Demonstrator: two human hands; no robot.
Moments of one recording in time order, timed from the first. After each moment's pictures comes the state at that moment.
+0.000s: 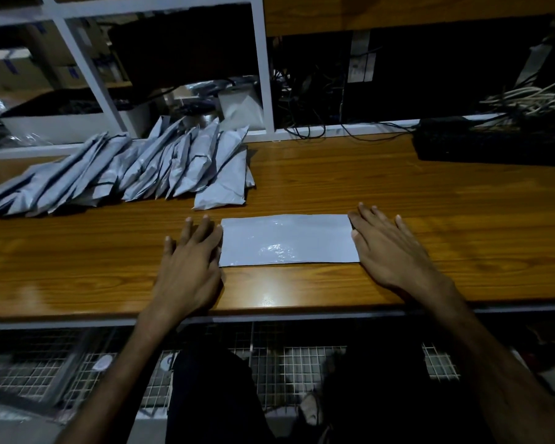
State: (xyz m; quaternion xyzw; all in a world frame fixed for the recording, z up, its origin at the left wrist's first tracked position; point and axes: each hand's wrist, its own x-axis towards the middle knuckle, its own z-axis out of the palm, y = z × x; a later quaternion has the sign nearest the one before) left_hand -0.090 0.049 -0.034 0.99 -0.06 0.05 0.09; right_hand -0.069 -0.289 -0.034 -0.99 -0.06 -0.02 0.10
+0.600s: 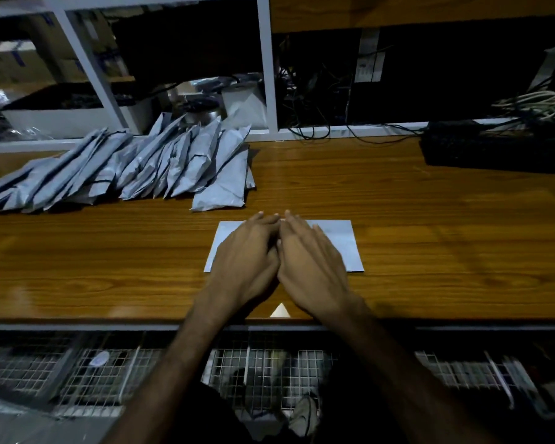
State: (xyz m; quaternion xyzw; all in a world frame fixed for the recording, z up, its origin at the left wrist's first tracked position) left_hand -0.070 -0.041 -0.016 0.96 -0.14 0.10 0.23; right_hand -0.079 -0.173 -0.022 -0.97 -0.15 -0.09 0.18
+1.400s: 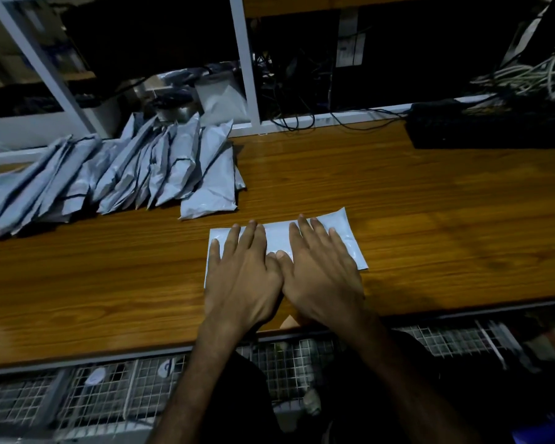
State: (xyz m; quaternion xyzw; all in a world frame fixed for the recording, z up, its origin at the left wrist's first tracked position) left_hand -0.077 -0.030 -0.031 0.99 -0.08 0.02 0.12; right_hand -0.083 -0.169 -0.041 -0.99 -0.05 -0.05 0.15
